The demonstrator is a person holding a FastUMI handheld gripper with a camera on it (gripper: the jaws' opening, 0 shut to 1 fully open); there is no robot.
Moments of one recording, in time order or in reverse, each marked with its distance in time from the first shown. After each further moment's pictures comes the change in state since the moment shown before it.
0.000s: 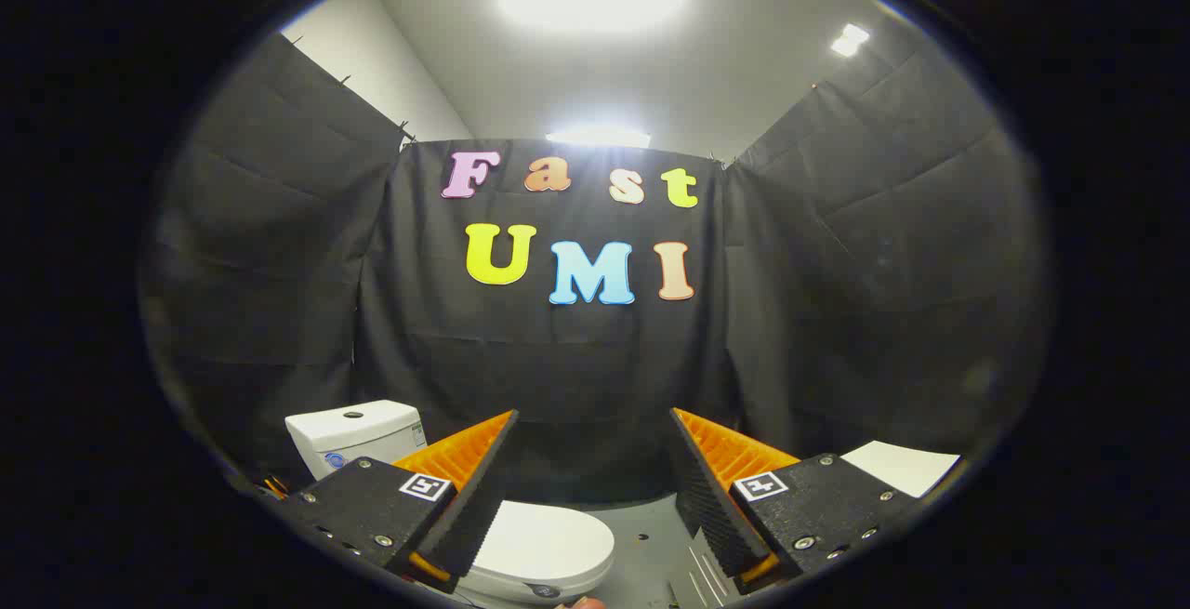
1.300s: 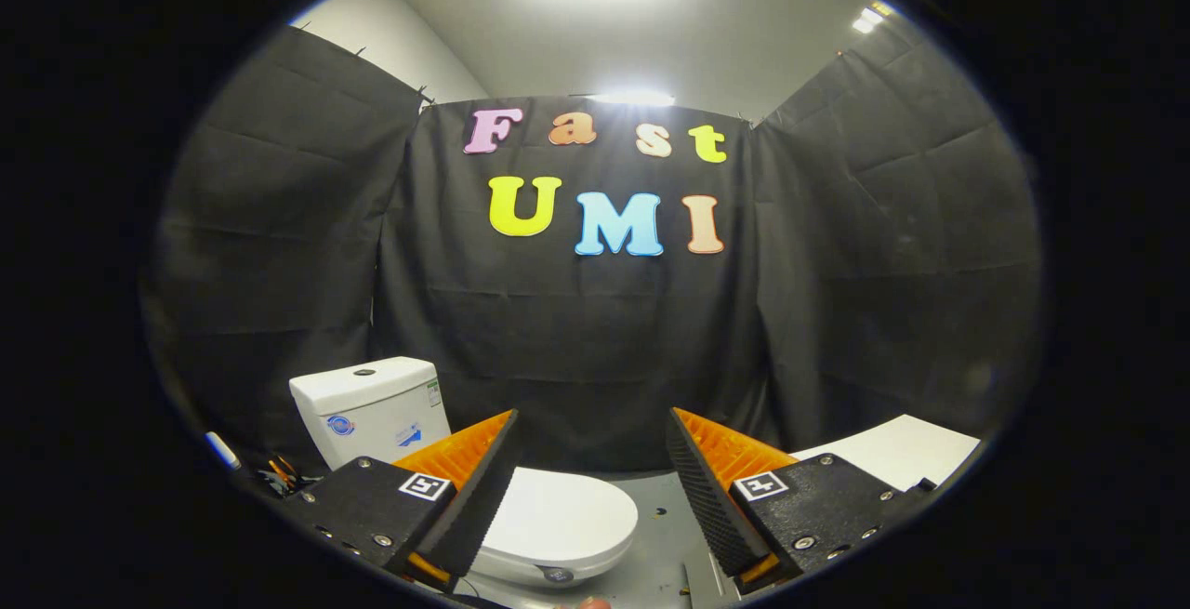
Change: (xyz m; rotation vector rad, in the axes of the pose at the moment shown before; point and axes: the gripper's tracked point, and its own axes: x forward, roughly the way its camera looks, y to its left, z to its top) arm 0.025 0.031 -0.069 -0.019 0.125 0.101
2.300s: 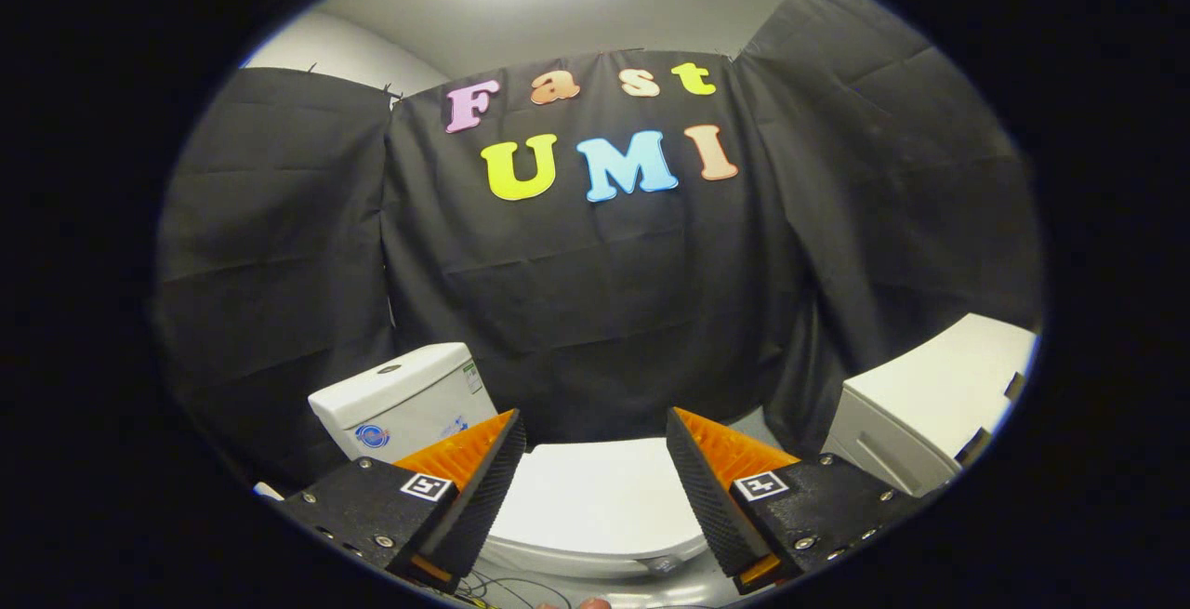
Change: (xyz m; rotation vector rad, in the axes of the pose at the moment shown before) arm 0.062 0.071 -0.112 0.264 0.150 0.069
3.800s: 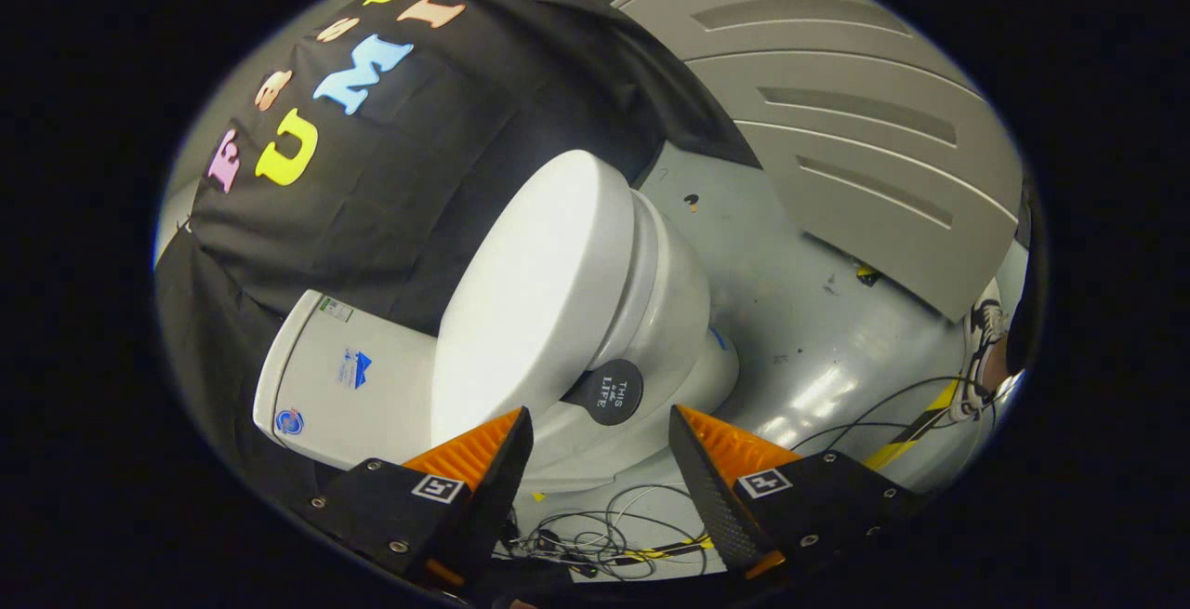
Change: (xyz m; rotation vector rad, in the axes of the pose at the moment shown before) arm 0.027 -0.103 -0.299 0.808 0.445 -0.224
